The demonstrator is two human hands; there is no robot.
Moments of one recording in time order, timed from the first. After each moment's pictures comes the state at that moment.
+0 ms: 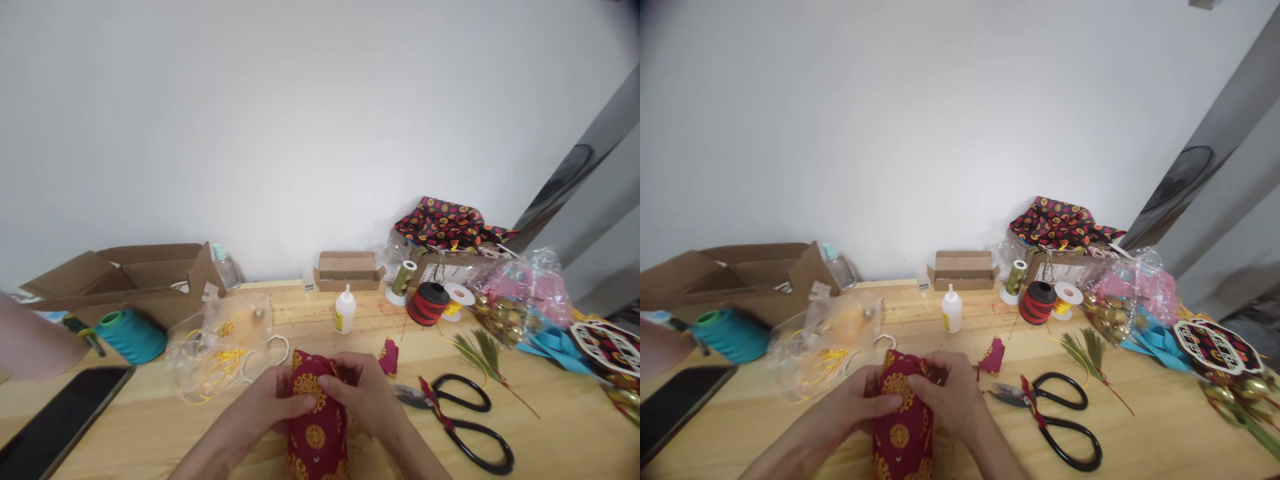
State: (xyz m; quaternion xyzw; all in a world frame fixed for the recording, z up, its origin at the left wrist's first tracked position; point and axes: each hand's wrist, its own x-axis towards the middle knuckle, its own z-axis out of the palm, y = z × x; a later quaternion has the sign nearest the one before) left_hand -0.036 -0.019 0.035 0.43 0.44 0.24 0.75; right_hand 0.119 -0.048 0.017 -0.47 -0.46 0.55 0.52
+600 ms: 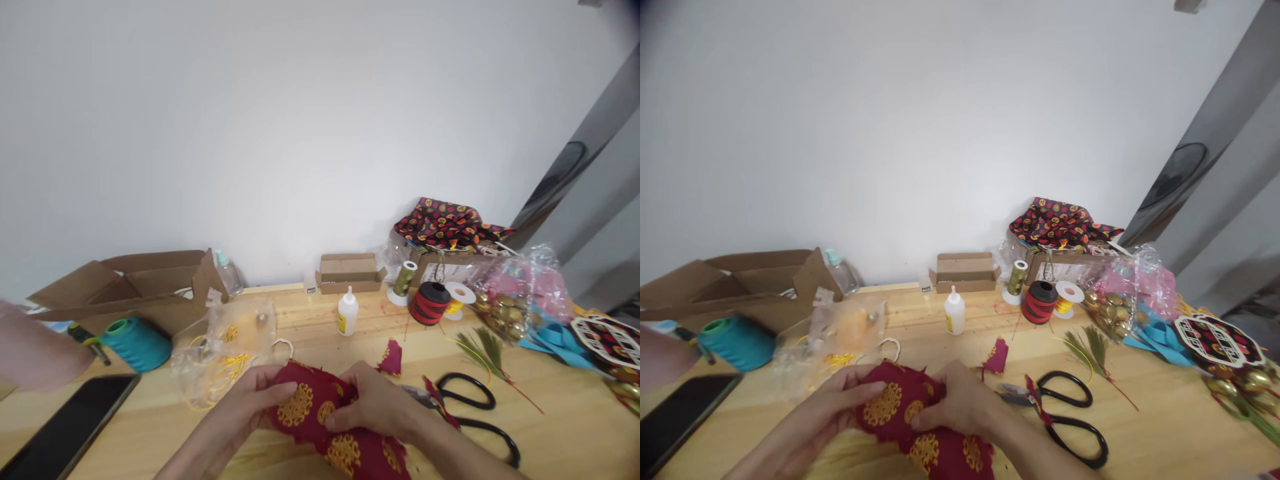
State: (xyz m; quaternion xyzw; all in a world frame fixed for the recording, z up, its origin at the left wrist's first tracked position) left_hand -0.064 -0.010 0.039 0.42 0.43 0.24 0.76; right_hand 0.135 -0.048 0.027 -0.53 -0.47 0.64 0.29
